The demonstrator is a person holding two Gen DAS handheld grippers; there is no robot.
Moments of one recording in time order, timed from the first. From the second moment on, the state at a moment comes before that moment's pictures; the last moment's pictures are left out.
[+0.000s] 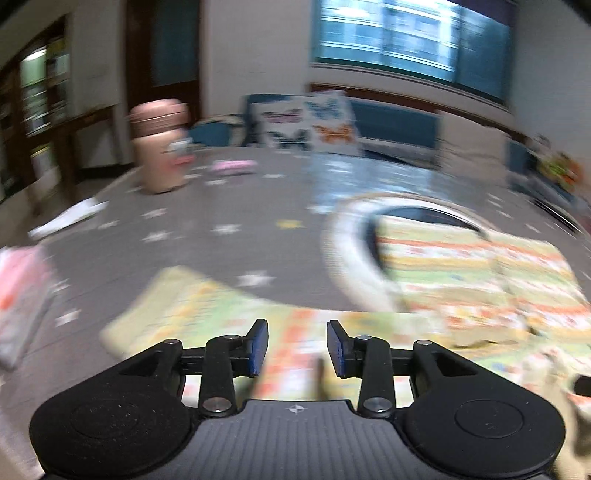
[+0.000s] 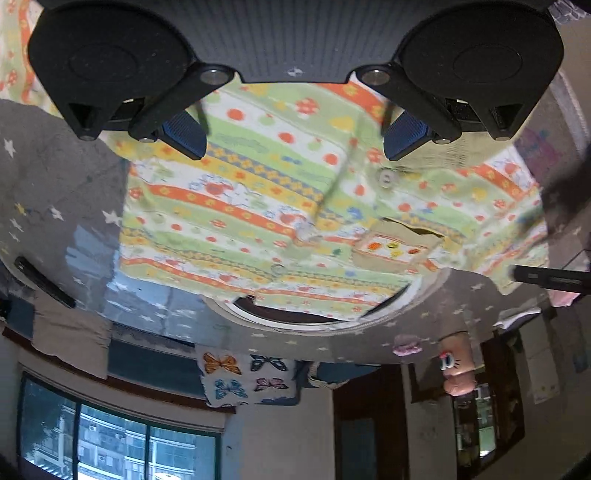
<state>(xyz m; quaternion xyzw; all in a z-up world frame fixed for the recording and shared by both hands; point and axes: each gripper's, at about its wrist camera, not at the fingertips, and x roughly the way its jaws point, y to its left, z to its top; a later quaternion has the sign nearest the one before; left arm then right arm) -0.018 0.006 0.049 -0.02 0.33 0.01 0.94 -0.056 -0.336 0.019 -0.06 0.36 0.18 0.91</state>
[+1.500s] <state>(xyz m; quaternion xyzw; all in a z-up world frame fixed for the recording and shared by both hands) -0.040 -0.128 0.019 0.14 0.30 -0.18 0.93 -0.086 -0.399 0.025 -0.01 0.33 0.10 0.94</state>
